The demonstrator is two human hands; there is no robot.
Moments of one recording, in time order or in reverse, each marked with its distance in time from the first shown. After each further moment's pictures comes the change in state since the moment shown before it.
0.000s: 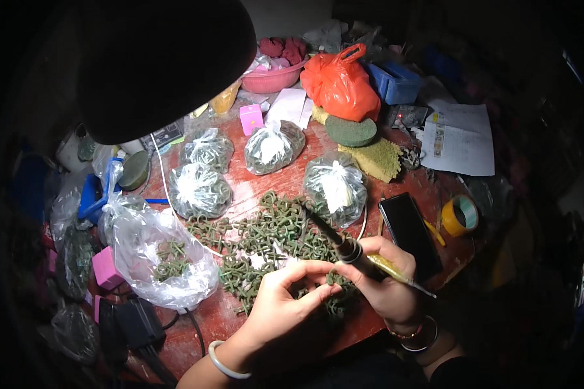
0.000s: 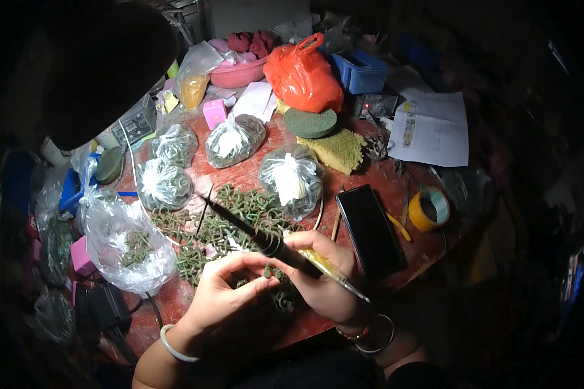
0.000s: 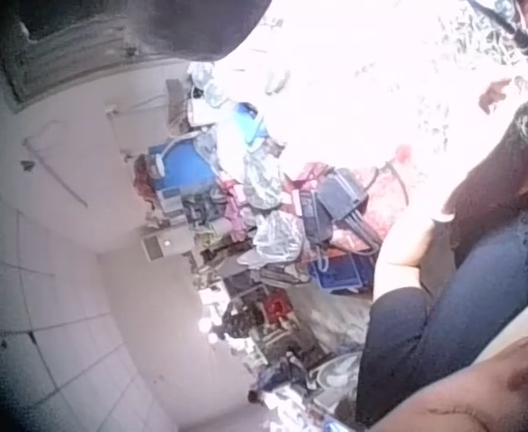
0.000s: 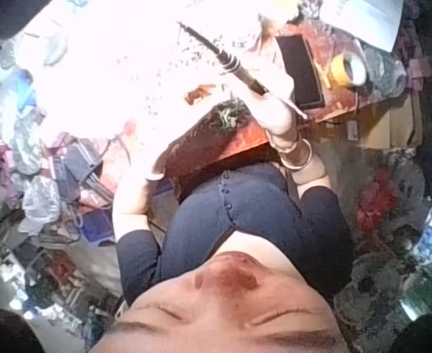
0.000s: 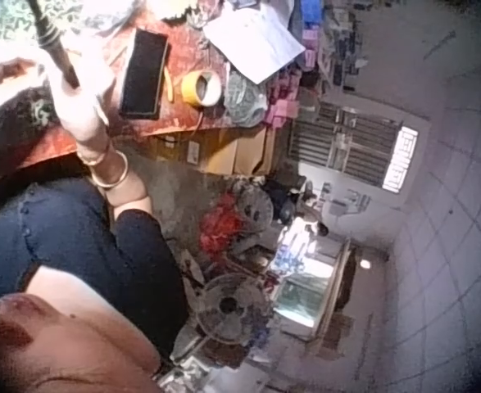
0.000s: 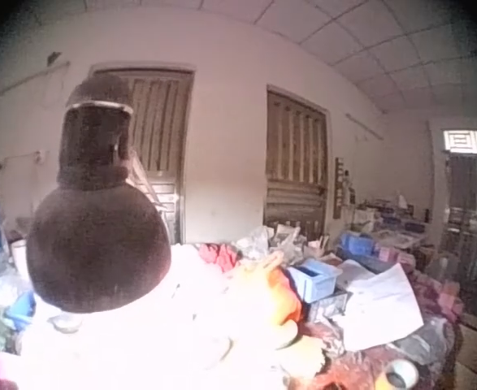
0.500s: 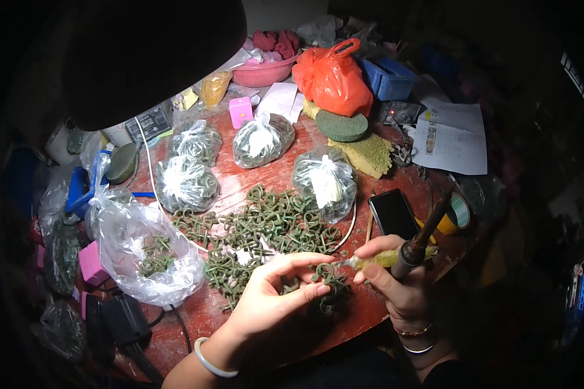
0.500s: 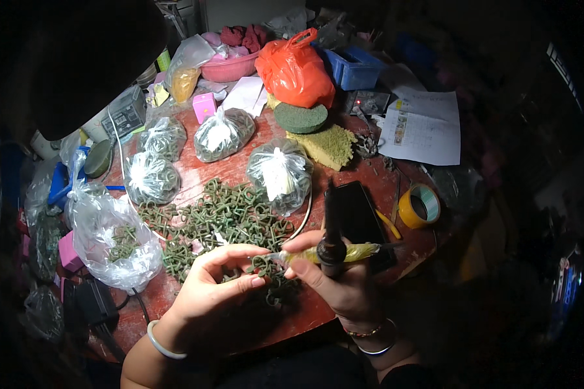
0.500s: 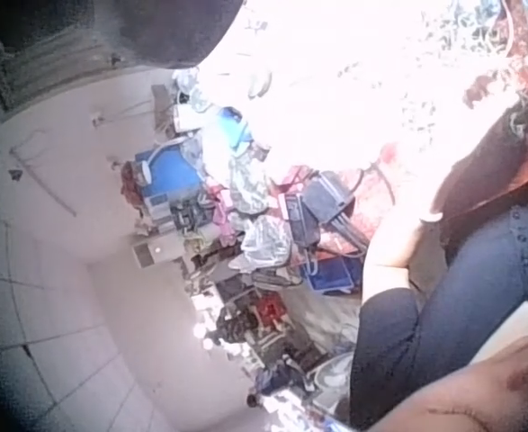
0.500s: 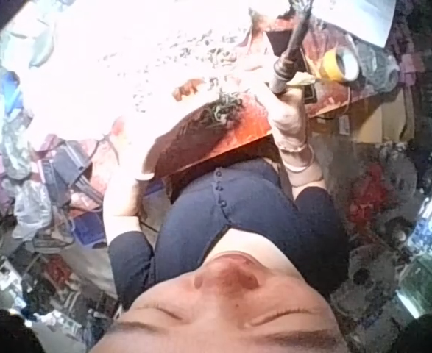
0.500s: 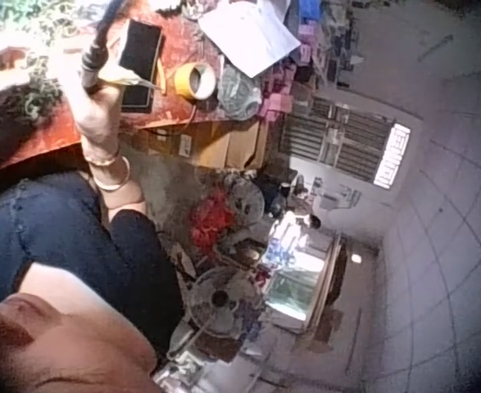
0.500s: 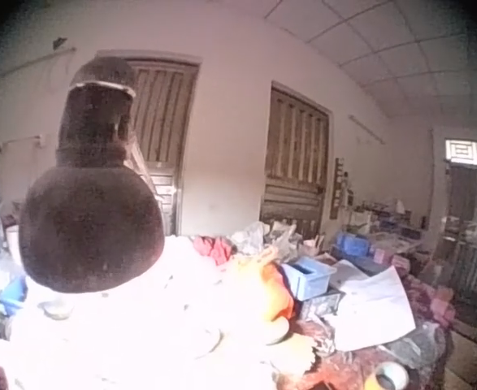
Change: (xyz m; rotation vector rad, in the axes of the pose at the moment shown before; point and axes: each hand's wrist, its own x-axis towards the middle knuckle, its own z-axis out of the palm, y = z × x) left_hand 0.002 0.009 -0.004 -0.324 -0.117 -0.257; right_hand -0.013 -0.020 -0.020 0.432 0.106 0.373
